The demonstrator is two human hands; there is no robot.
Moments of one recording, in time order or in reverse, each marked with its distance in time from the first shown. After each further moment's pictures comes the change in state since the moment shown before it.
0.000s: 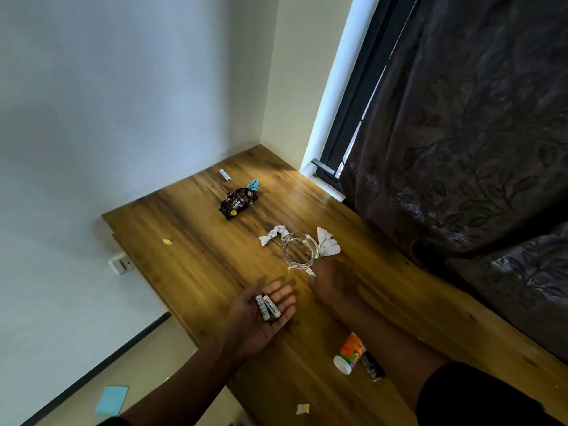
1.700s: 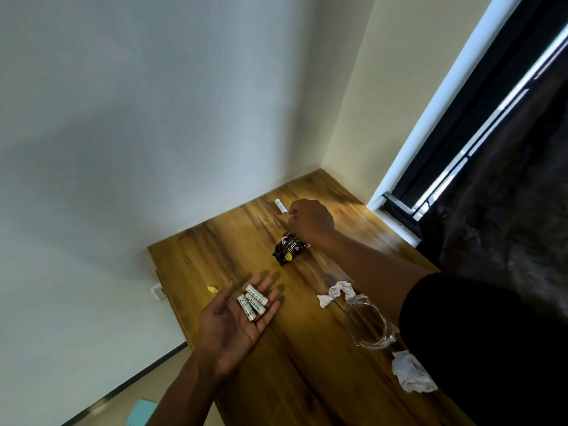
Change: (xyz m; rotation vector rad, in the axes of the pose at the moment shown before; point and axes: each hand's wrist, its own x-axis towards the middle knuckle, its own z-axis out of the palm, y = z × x) left_hand 0.021 0.159 -0.043 -0.156 -0.032 0.309; right_hand 0.268 -0.161 -0.040 0.360 0.032 -0.234
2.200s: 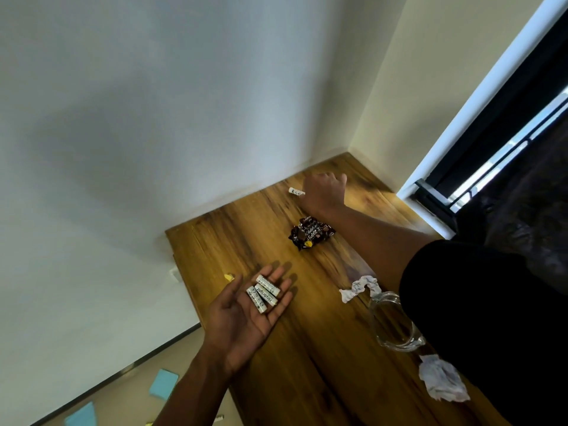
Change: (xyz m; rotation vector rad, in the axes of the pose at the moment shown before) left_hand -0.001 0.005 -0.007 0.000 0.026 0.070; right_hand 0.052 -0.016 0.027 -0.310 0.114 -0.034
